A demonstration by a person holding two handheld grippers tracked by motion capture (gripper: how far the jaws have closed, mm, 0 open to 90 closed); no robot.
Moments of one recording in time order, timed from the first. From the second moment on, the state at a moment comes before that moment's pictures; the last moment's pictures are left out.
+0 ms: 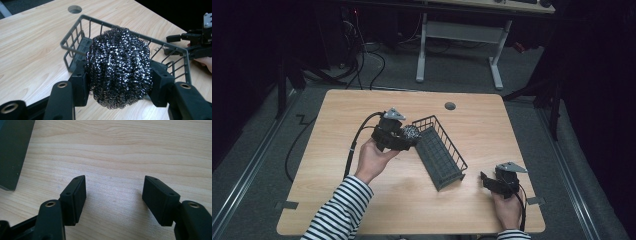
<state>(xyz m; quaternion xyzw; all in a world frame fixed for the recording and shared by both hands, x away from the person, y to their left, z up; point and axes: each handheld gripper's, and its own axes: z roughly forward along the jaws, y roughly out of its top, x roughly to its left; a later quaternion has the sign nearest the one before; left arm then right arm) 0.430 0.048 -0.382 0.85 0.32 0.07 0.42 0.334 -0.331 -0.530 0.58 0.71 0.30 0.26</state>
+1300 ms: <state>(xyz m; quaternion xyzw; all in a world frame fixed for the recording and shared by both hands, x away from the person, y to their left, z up) 0.461 -0.024 -0.418 0.87 0.32 0.07 0.37 0.334 -0.331 -0.530 0.58 0.71 0.30 0.26</state>
